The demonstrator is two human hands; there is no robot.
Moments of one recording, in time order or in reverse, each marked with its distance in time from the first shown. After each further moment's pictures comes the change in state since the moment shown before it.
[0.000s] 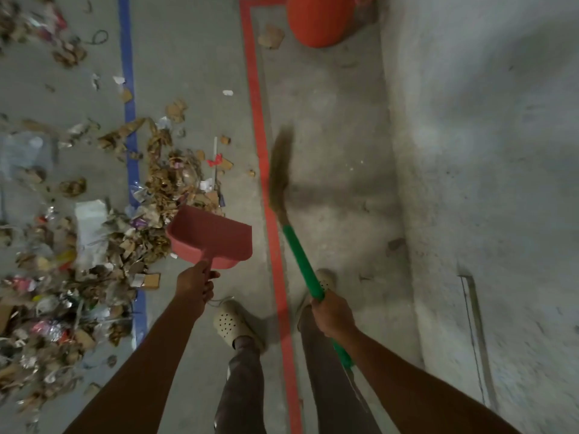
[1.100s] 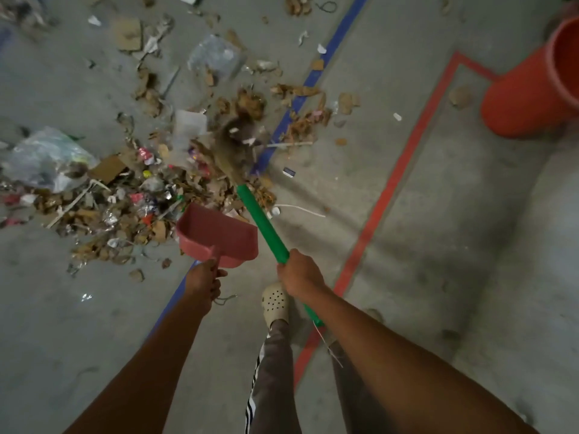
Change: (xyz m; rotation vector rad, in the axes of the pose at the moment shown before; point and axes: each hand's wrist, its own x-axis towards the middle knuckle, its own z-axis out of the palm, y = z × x) left_hand 0.026 -0.091 -0.317 -0.491 0.205 -0.077; right_hand -0.145 -0.304 0.212 -0.566 -0.127 -0.519
